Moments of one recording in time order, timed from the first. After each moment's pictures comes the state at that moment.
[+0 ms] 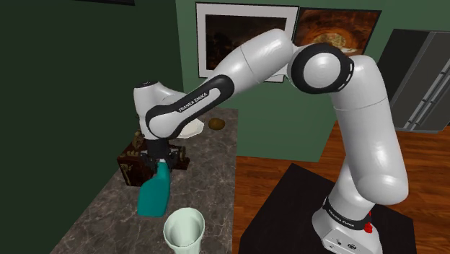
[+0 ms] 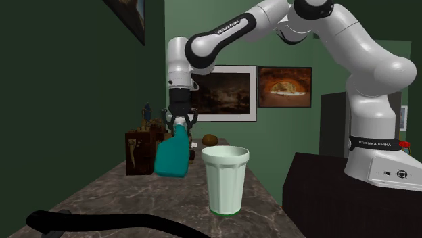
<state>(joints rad) 0.18 0.54 0.33 -1.67 -0.14 2.15 1.31</state>
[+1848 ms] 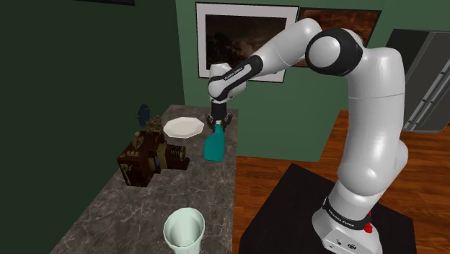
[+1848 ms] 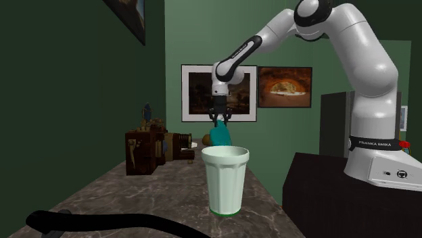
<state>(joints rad) -0.28 0.39 0.19 -1.87 -0.06 2.21 0.70</state>
